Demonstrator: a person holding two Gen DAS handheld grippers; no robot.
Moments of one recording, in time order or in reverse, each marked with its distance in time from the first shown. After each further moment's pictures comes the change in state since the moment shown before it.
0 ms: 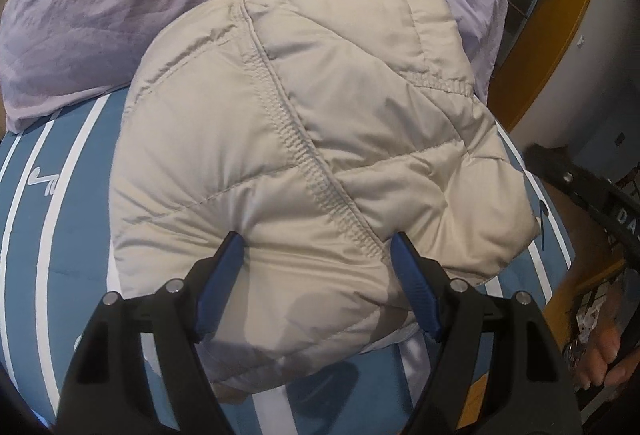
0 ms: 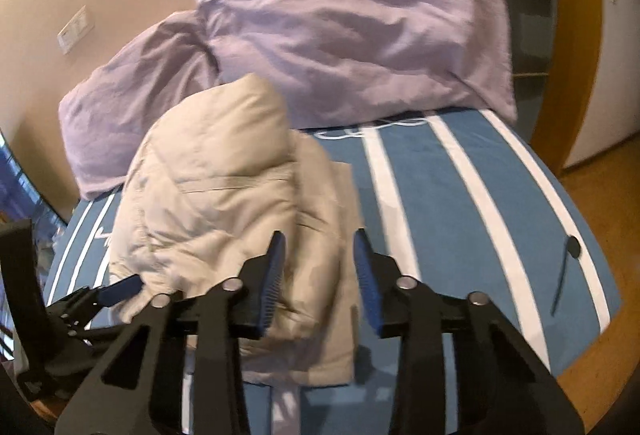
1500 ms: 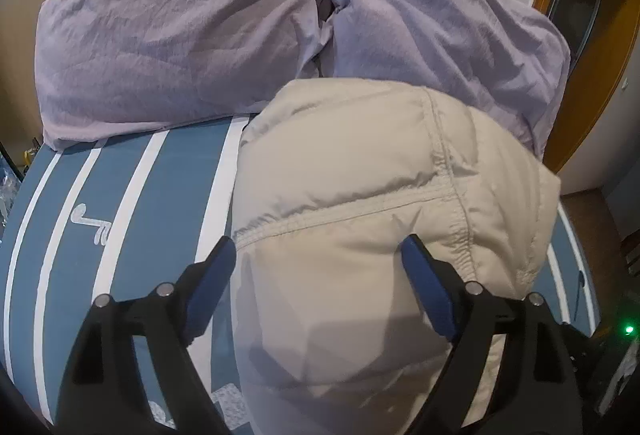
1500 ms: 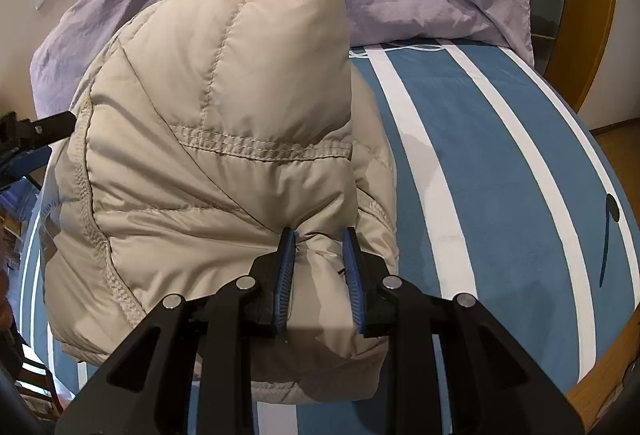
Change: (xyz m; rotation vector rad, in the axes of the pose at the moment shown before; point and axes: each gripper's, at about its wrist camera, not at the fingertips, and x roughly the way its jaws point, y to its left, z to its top) left arm 0.003 0.054 0.067 -0.091 -0.072 0.152; right arm 0.078 -0.001 -0.043 0.029 0.157 -0.065
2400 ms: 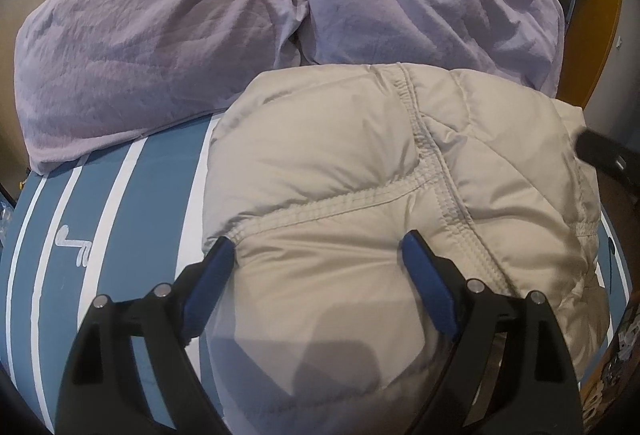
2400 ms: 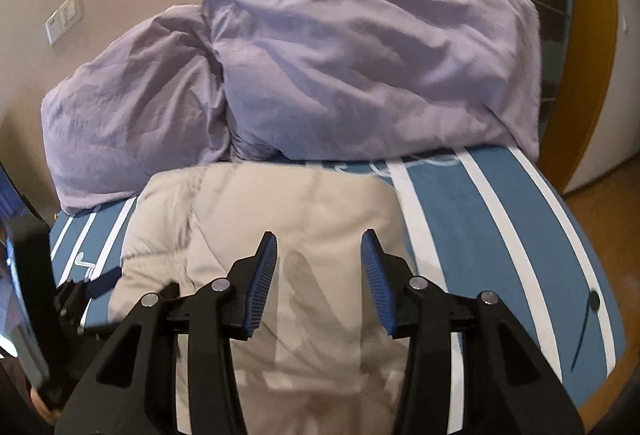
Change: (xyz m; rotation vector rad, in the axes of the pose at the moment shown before) left arm 0.046 -0.009 -0.013 0.116 -0.007 0.018; right arm -0.028 0.049 0.089 -0.074 -0.216 -0.015
